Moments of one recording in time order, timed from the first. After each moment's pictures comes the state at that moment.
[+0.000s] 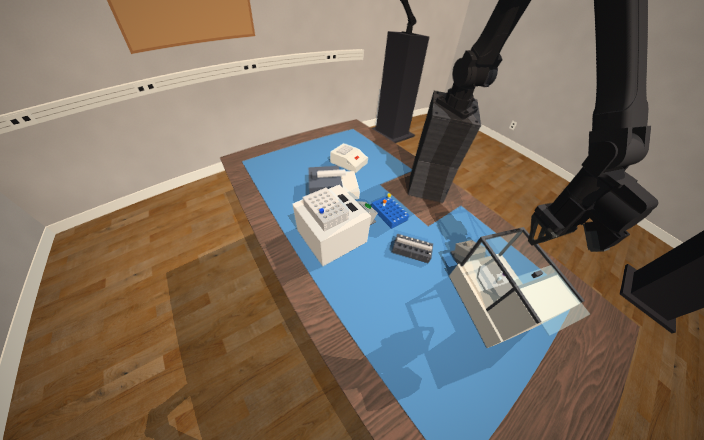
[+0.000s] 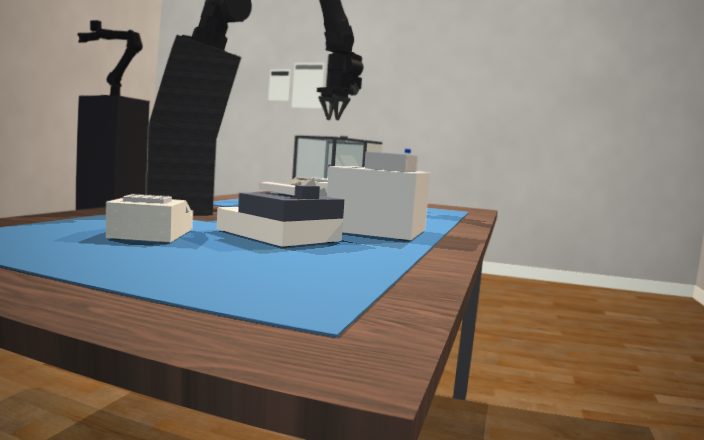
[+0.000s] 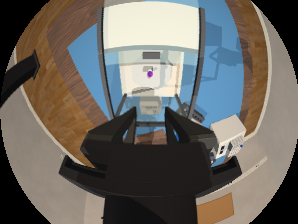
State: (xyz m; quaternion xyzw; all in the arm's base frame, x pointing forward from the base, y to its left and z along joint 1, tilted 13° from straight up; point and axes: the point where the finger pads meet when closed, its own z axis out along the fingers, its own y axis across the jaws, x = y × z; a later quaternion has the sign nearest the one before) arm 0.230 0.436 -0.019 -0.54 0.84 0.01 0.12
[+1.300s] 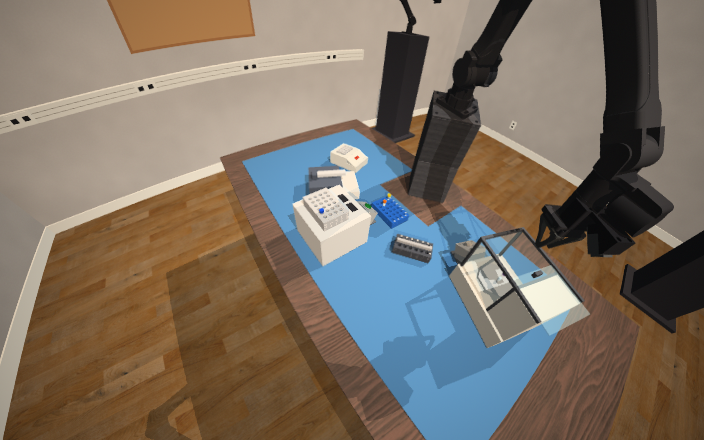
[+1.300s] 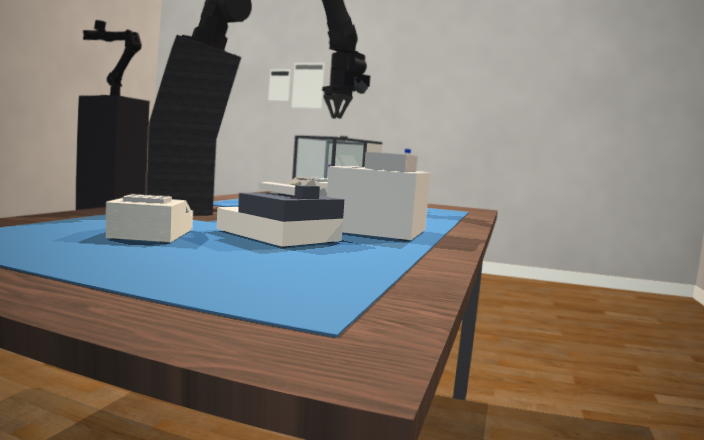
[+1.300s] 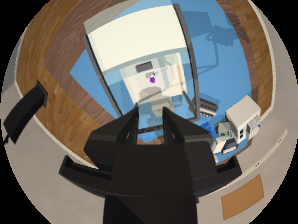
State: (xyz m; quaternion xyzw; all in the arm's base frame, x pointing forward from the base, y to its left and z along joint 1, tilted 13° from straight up) arm 0.235 0.452 -0.008 -0.41 0.90 0.03 0.11
